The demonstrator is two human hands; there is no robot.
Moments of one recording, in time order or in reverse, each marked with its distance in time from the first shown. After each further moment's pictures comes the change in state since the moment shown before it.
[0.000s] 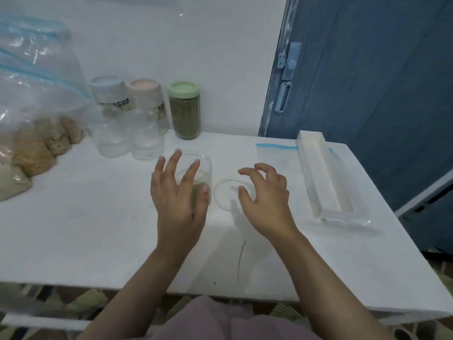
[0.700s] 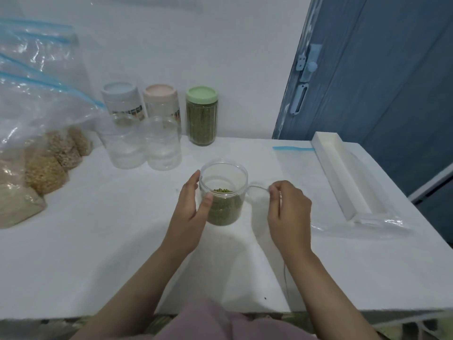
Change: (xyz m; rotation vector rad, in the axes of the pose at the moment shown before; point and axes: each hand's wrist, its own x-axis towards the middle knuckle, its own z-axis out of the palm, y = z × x) left_hand 0.021 -0.091 -0.014 -0.586 -0.457 -0.444; right_hand 0.007 -0.018 0.069 -0.005 0.533 -0.071
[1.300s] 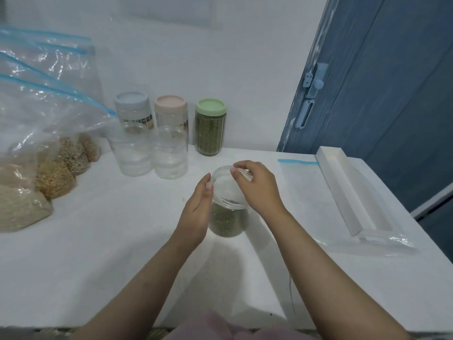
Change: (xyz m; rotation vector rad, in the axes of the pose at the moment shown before) left_hand 0.021 0.019 -0.003 -0.194 -0.013 -0.087; right_hand 0.077 -0.052 0.044 0.259 -0.426 0.145
